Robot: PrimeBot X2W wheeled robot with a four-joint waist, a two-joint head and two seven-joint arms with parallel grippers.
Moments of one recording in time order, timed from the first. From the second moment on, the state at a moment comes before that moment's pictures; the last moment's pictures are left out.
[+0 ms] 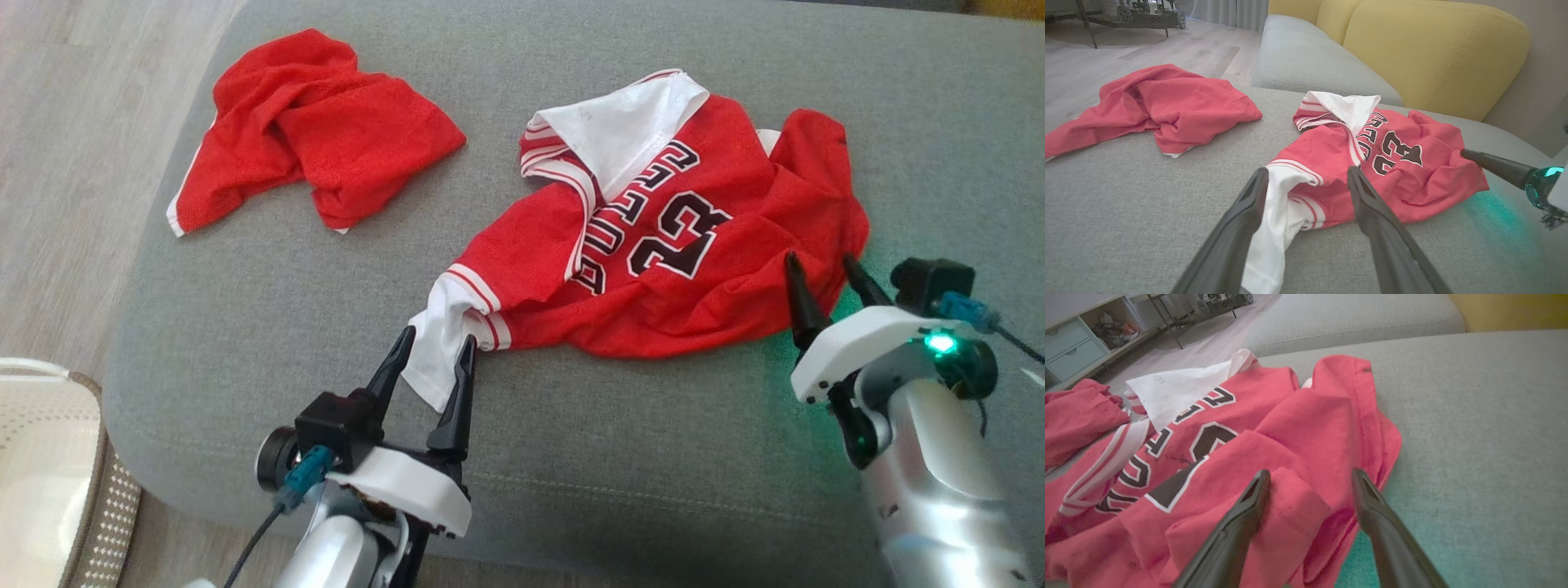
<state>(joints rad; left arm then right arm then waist) -0.11 0.05 -0.46 0.22 -0.29 0.04 -0.25 -0.49 -0.05 -0.14 0.76 0.14 0.13 -0.14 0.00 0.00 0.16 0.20</state>
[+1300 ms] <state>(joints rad) -0.10 0.05 -0.48 0.22 -0.32 0.07 -0.25 -0.31 -0.05 -0.51 0.36 -0.20 0.13 0.19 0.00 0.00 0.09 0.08</state>
